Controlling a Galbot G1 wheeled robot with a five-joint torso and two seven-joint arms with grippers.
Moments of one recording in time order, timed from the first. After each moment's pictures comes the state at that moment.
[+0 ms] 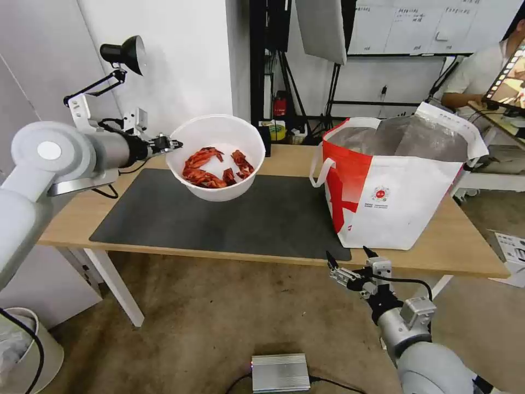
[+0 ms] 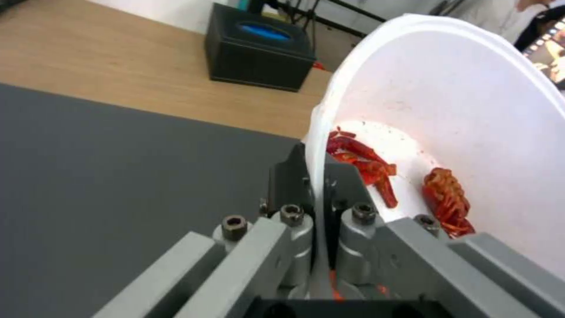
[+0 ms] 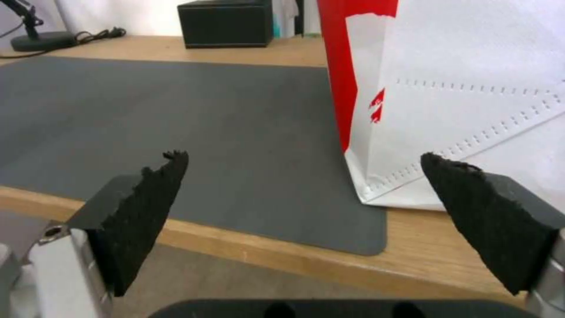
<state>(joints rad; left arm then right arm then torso) 0.30 -0.67 -0.11 -1.88 -1.88 0.74 -0.69 -1.46 0.68 0.17 2.23 0.69 0.01 0.52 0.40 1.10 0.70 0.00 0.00</state>
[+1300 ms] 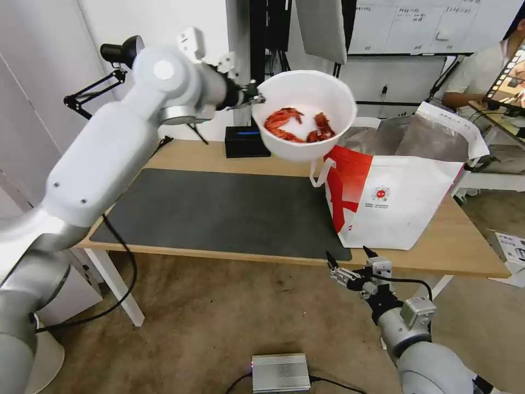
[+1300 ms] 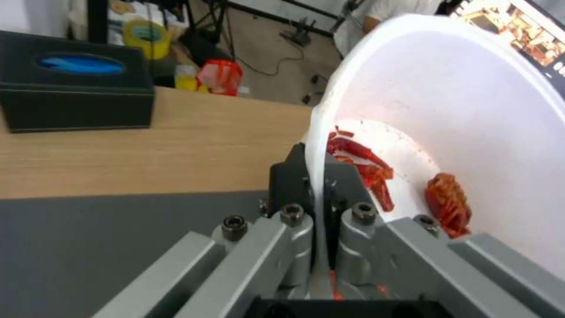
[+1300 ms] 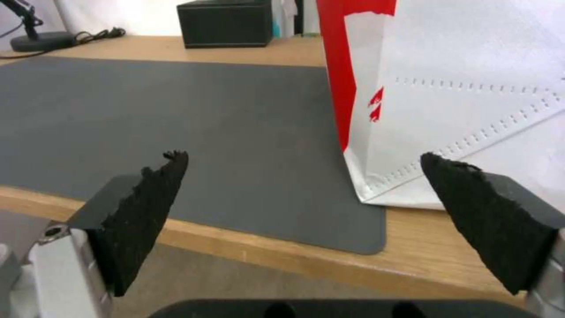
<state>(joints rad) -0.19 -1.13 0.25 -1.52 -1.92 0.70 -0.80 -1.46 0.68 0.17 2.23 0.69 0.01 0.52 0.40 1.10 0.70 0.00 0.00</state>
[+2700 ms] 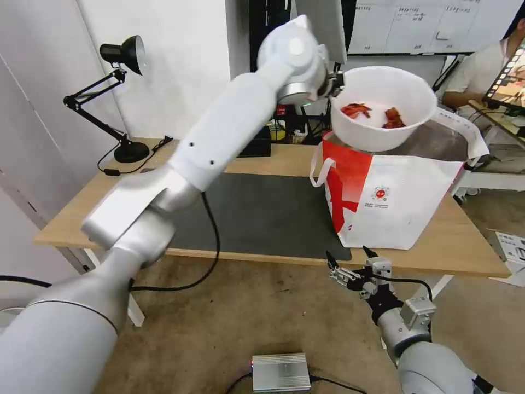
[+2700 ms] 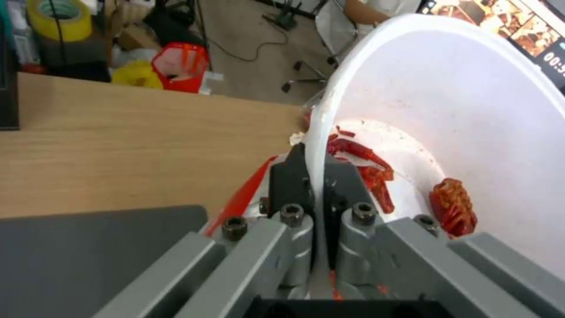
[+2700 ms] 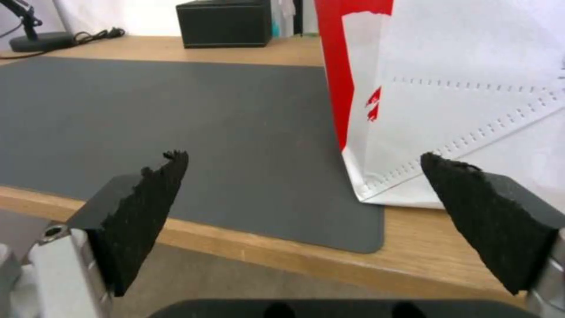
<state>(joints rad) -0.30 -1.58 0.29 -1.14 -1.75 0.65 -0.83 -1.46 0.68 0.17 2.23 0.69 0.01 0.52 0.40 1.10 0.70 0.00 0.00</state>
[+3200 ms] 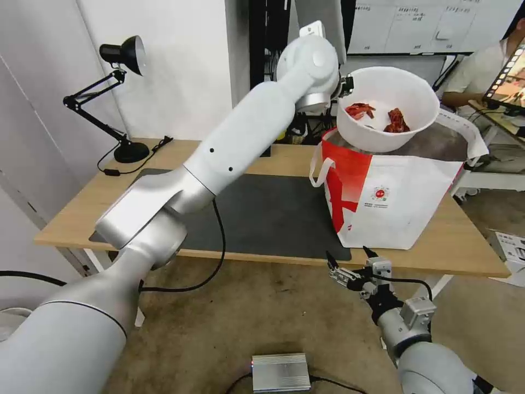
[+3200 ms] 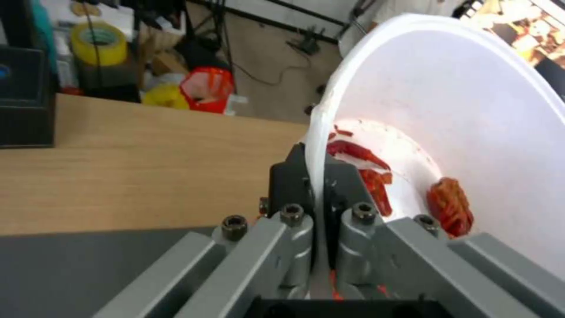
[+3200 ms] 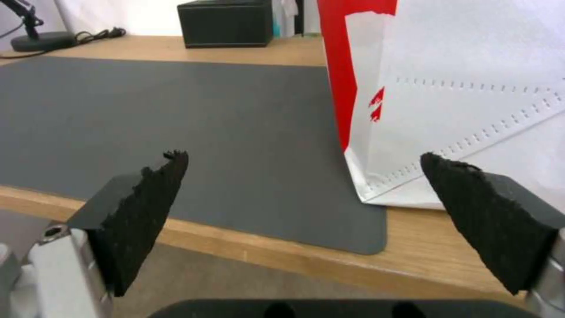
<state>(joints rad) -0.28 -1.60 0.36 -1.13 -1.64 0.54 -0.83 -1.46 0.68 0.17 2.23 0.69 0.01 0.52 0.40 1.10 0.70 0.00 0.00</state>
